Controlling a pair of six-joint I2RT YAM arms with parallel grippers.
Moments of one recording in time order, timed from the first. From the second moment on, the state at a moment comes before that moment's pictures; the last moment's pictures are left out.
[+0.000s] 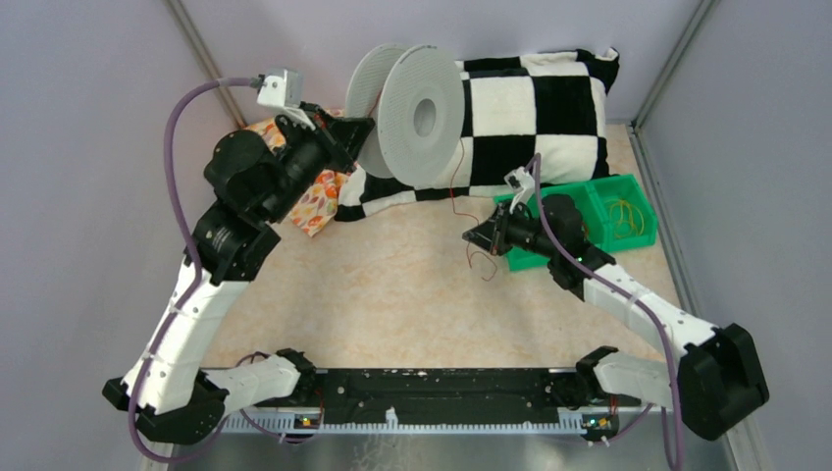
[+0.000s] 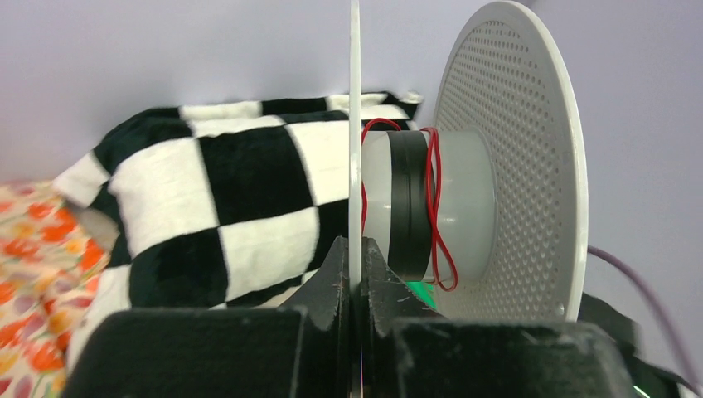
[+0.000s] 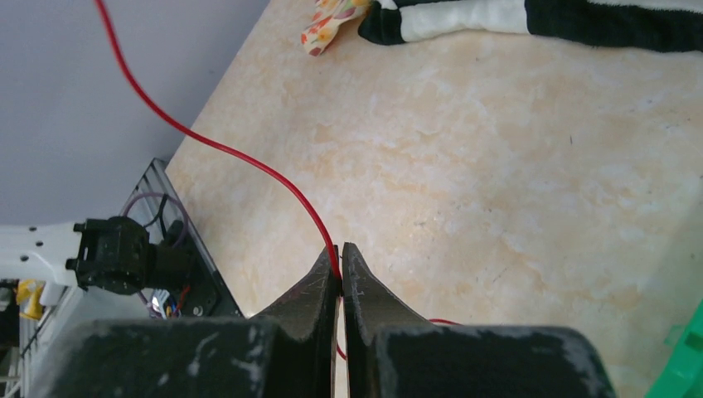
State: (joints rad) left arm -0.58 1.11 1.60 -0.37 -0.03 -0.36; right arm 0.51 1.11 0.69 0.15 -0.45 0.49
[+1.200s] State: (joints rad) left arm -0.66 1.20 1.27 -0.48 -0.52 -0.49; right arm 0.84 1.24 1.51 -0.60 -0.61 0.14
